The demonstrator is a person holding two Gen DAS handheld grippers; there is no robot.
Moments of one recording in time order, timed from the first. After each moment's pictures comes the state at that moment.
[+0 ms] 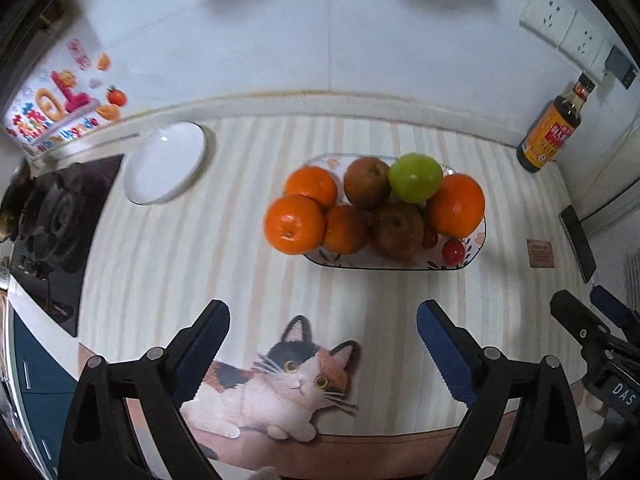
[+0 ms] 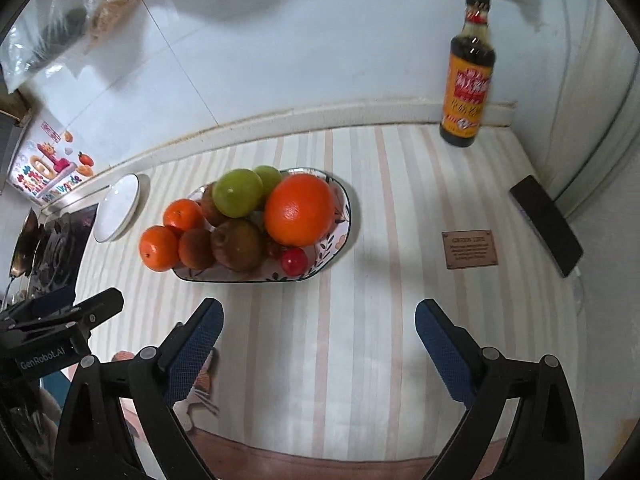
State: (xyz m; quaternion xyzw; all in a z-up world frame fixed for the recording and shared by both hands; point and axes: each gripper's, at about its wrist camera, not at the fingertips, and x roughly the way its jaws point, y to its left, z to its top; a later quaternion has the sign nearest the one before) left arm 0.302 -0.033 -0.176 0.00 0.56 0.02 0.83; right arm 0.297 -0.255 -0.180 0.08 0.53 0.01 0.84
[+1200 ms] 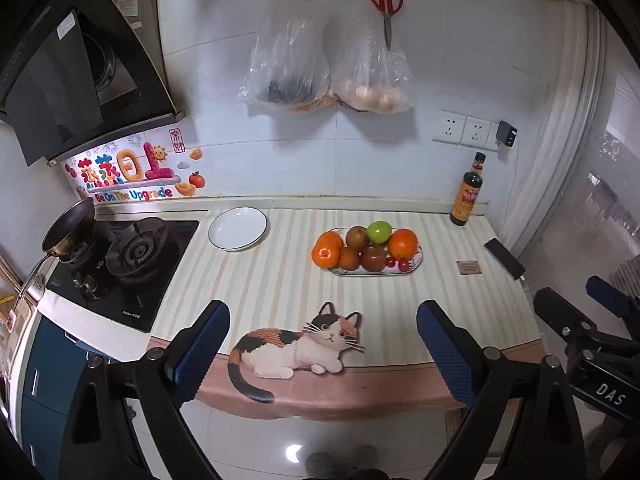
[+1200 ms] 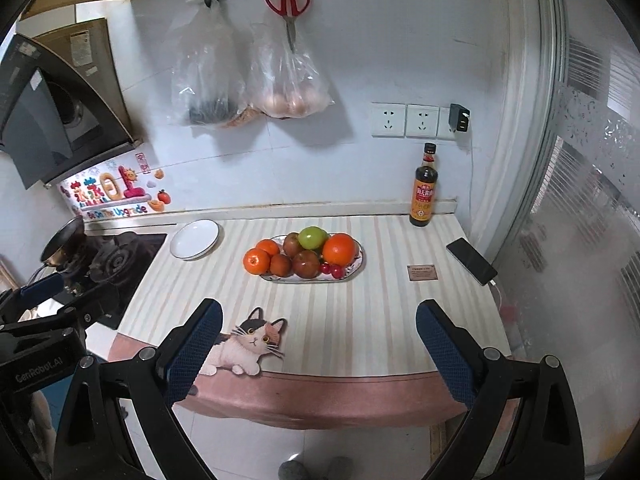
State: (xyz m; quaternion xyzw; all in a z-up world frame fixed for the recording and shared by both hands) left arm 0.053 0.018 0.006 0.00 0.38 -0.01 0.92; right arm 0.017 -0.181 0.030 0.02 0.37 0.01 0.93
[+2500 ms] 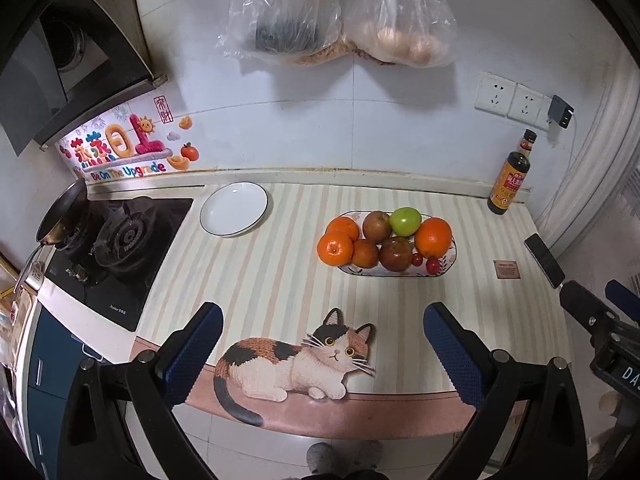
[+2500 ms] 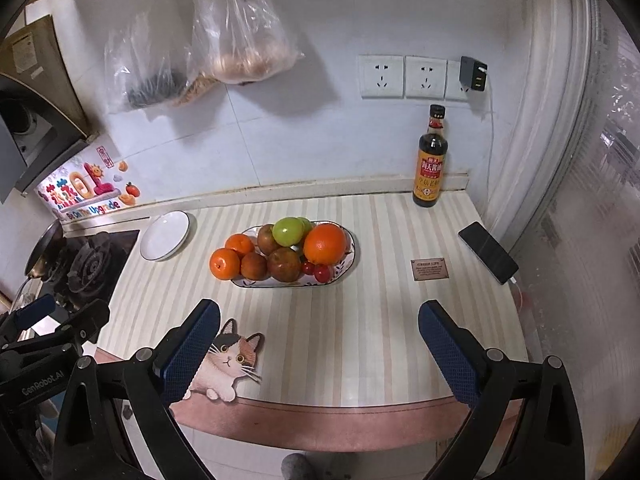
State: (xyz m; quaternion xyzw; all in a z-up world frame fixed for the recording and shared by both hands) left arm 0.171 -0.004 -0.056 0.00 0.45 0.03 0.89; right arm 0.164 -0.218 -0.044 0.05 0.44 0.00 0.90
